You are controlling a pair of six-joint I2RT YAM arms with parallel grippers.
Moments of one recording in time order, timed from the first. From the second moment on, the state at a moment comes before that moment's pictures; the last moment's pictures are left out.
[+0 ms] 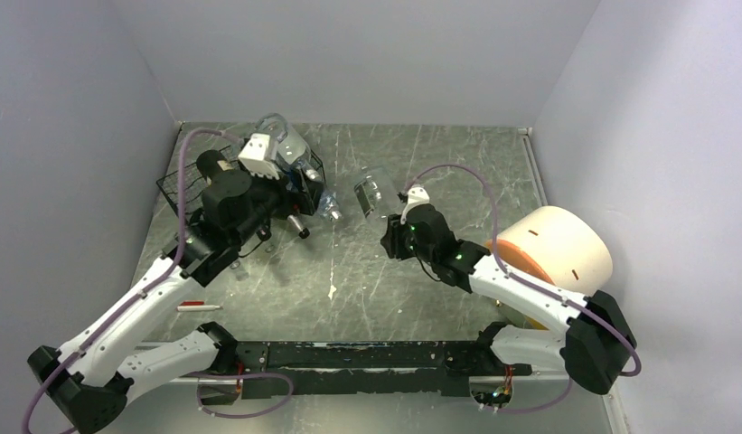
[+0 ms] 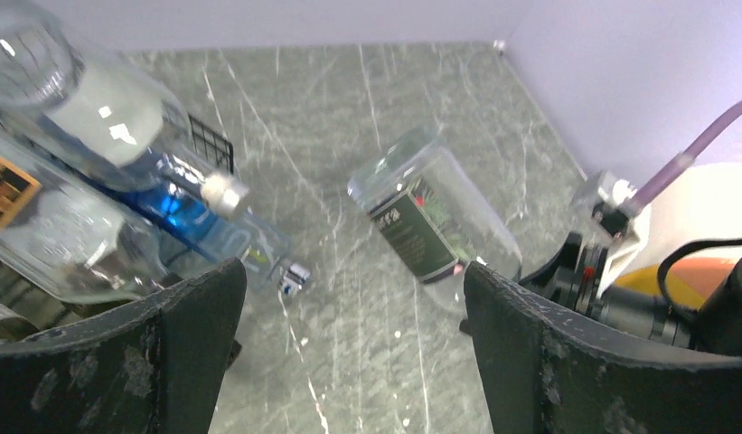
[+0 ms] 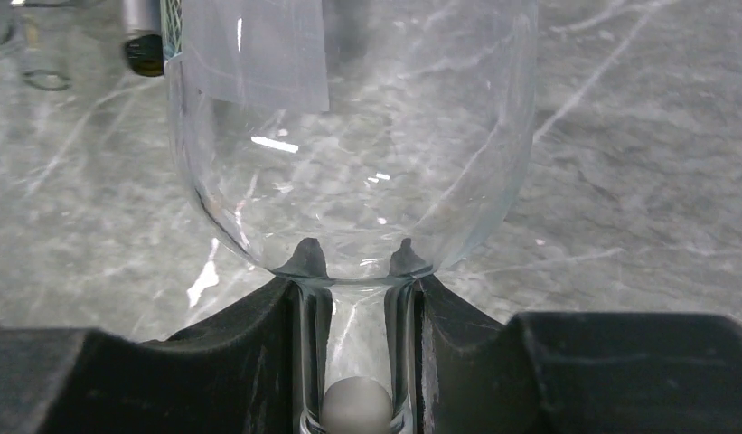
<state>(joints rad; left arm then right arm) -0.66 0.95 0.98 -0.21 -0.16 -0.38 0.76 1.16 0.69 -0.12 0.17 0.38</state>
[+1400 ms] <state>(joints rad) -0.66 0.59 1.37 -0.48 -0.36 -0.19 1.20 2.39 2.11 -0.06 0.20 0.55</state>
